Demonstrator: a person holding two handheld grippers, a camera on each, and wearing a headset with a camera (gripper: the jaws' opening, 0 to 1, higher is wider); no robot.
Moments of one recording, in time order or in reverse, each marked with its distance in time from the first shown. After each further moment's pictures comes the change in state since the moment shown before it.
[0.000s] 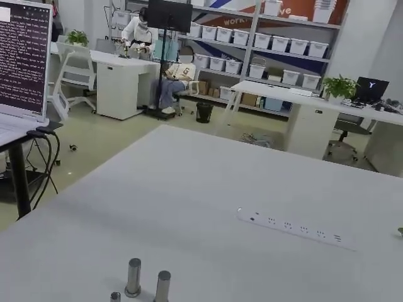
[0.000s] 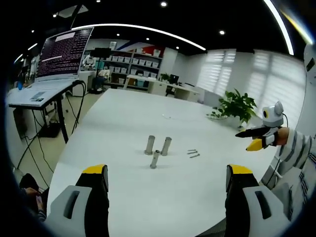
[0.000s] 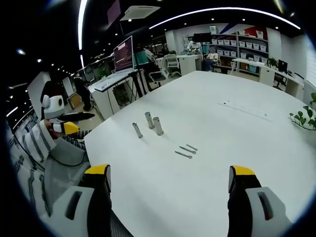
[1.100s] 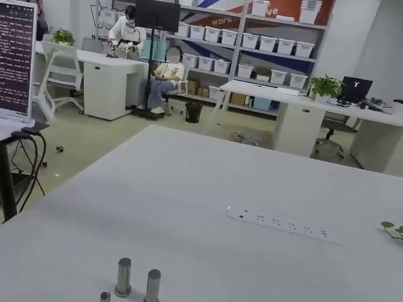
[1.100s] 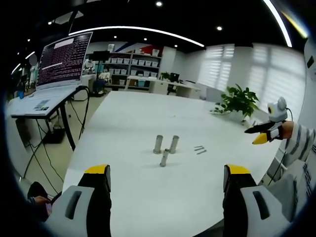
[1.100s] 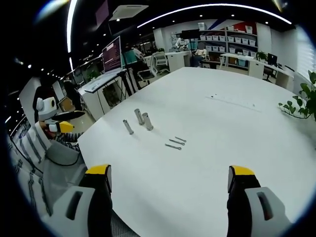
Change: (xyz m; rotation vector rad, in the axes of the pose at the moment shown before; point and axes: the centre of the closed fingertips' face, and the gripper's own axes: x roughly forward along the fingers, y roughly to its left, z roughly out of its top) left arm -0.005 0.018 -0.002 0.080 0.053 0.034; right arm -0.017 -0.019 -0.015 0.067 0.026 -0.087
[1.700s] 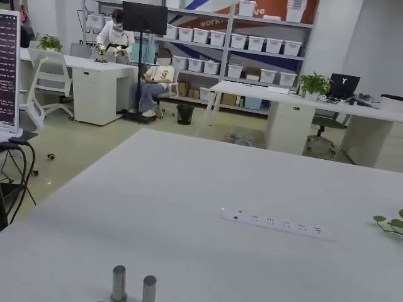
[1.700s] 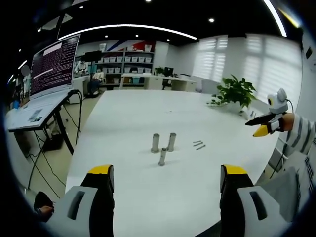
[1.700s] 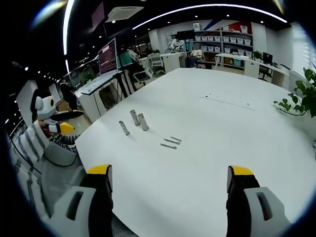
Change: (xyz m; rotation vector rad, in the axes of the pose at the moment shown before) left arm 0.011 -0.009 0.002 0.076 0.055 -0.026; right arm -0.005 -0.005 -0.001 0.007 -0.019 -0.035
